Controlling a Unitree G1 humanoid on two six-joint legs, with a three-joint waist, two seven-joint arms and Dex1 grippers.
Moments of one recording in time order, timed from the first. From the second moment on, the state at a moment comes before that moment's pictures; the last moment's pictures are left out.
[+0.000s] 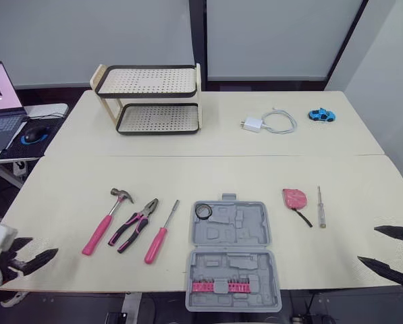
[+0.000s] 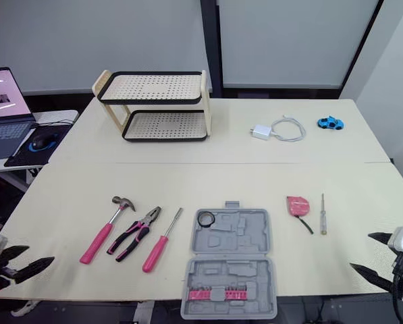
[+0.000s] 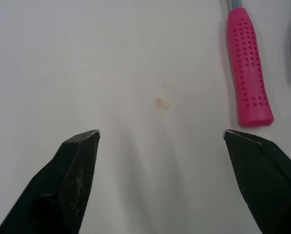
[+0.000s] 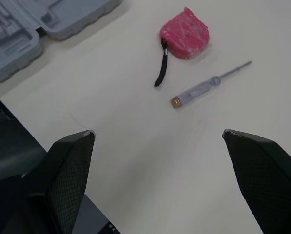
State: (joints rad) left arm 0.26 1.00 0.56 0.48 -0.30 0.11 -1.09; right arm 0.59 -0.96 -0.69 -0.37 0.38 0.31 1.14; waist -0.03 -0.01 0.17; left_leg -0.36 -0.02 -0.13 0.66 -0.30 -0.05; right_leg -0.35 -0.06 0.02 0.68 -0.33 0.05
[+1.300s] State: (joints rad) left arm -0.20 0.80 -0.01 -0.20 -0.43 0.27 -1.24; right arm 0.28 -0.61 -0.33 -0.65 0.34 0.75 0.57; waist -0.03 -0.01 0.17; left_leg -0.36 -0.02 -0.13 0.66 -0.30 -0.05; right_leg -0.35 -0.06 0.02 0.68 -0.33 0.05
